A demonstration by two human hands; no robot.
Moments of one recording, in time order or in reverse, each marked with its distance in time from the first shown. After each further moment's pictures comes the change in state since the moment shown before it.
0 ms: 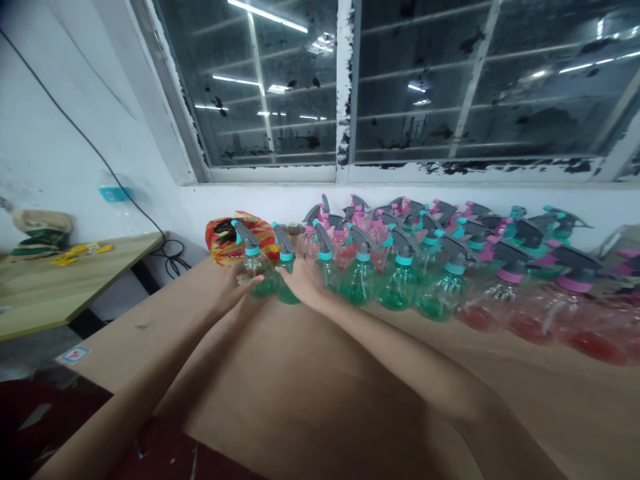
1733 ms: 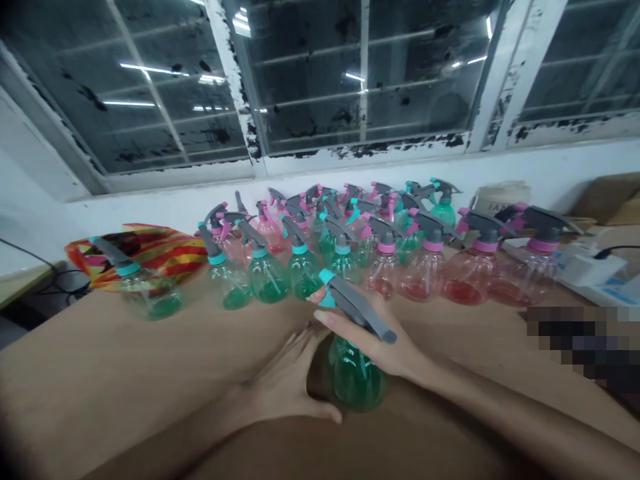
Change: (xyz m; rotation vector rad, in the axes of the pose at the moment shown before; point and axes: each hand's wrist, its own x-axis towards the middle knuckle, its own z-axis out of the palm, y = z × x) left_hand -0.127 0.248 0.180 0.051 -0.931 0.478; right_hand -0.174 0.172 -0.180 0.636 0.053 -0.102
